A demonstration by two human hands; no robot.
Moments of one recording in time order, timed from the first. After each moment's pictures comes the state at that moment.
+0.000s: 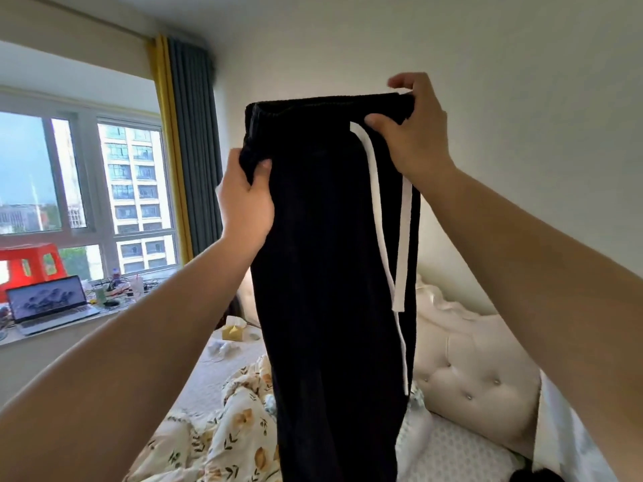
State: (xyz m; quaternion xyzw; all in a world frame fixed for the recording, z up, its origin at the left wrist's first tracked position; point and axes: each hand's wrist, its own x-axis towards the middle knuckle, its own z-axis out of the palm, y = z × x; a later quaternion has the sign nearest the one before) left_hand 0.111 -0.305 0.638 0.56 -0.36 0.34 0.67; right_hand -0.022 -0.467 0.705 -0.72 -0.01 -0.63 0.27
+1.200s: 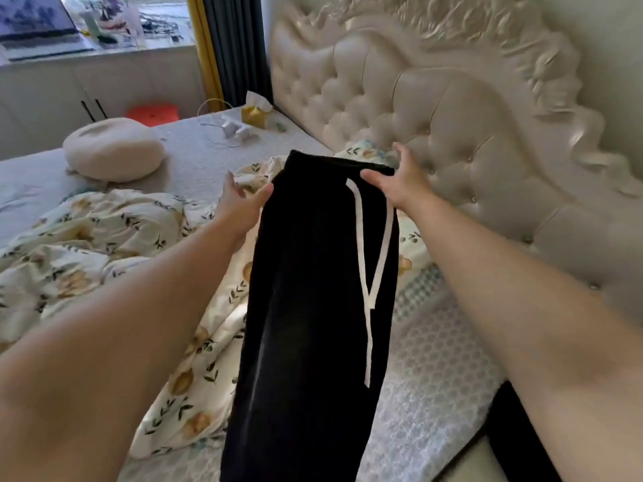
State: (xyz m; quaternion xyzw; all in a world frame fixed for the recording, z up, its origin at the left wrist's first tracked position) left_hand 0.371 -0.445 0.231 0.76 0.01 -0.14 0.64; right_hand 0.288 -0.688 0.285 -0.88 0.22 -0.12 0.41
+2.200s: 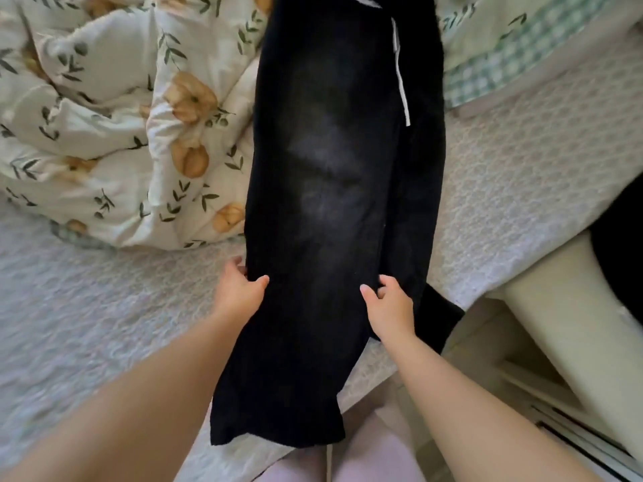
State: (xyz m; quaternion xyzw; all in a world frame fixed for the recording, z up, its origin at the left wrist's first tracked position) left_hand 0.093 -0.243 -0.158 0.87 0.20 -0.33 0.30; right_hand -0.020 -0.448 -0.140 -0.74 0.48 0.19 0.44
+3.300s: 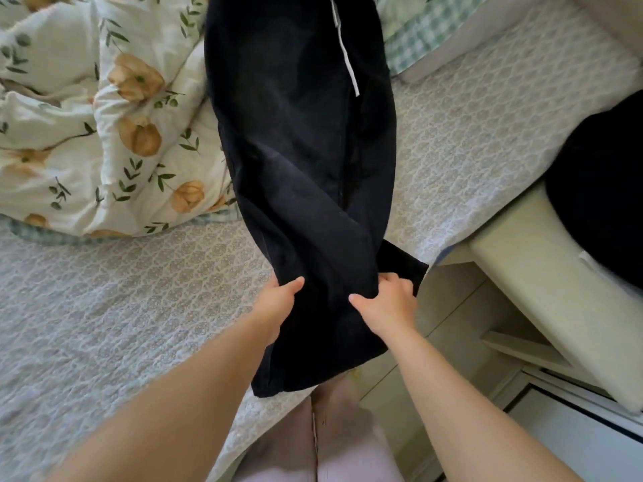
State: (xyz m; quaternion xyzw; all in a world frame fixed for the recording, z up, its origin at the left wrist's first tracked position) left_hand -0.015 -0.304 -0.157 0.67 0.25 -0.48 0.51; right_hand -0.105 -0.457 -0.129 -0.83 0.41 0.21 0.32
